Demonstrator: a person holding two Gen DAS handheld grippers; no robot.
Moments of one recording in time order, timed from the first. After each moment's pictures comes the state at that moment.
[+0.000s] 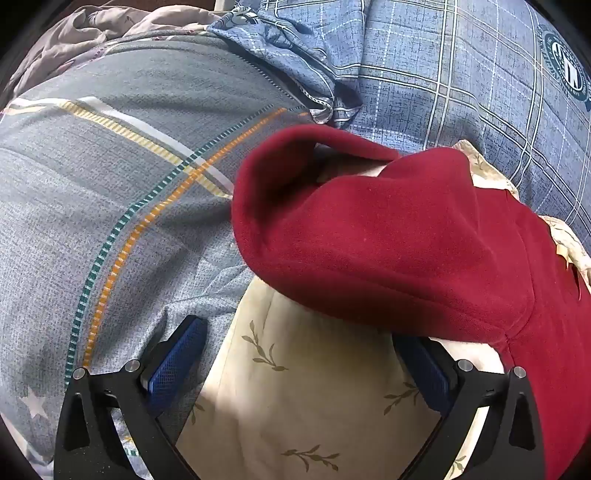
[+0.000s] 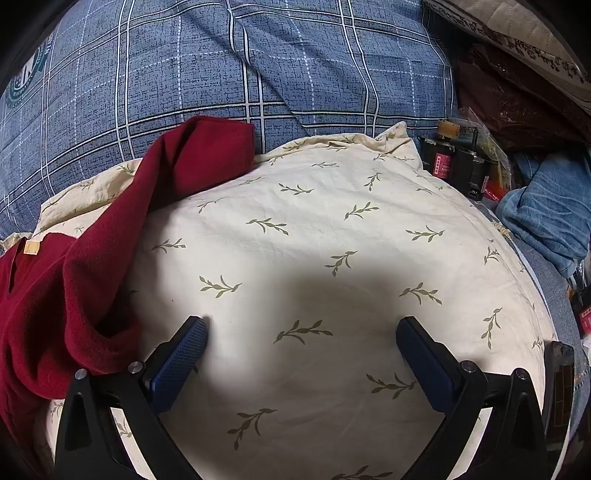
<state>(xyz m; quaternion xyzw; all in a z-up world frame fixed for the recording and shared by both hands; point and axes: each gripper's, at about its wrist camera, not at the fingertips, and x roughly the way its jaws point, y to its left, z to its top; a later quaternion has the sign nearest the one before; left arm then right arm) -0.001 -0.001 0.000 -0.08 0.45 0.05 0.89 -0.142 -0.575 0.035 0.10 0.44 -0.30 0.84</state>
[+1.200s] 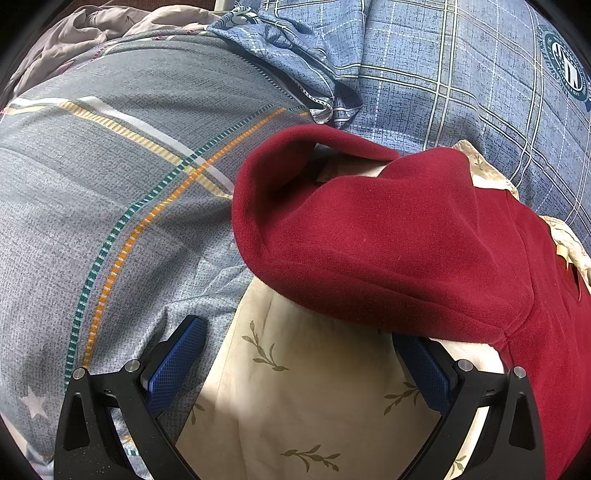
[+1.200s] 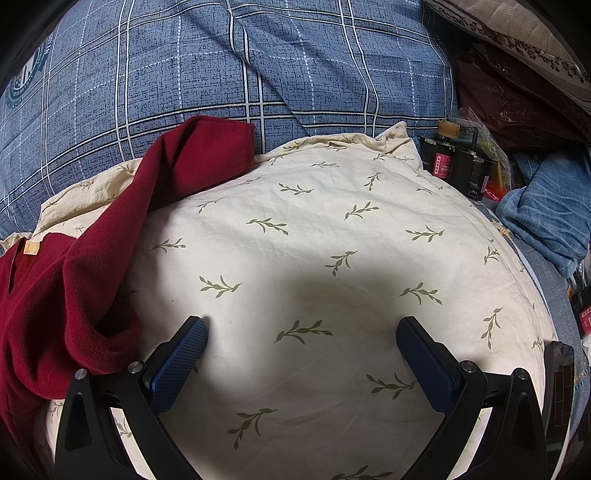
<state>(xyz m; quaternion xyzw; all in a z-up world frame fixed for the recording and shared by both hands) -0.001 0.000 0.000 -0.08 0.46 0.05 0.89 -0.142 -0.575 0.035 0.10 0.44 -0.30 0.84</state>
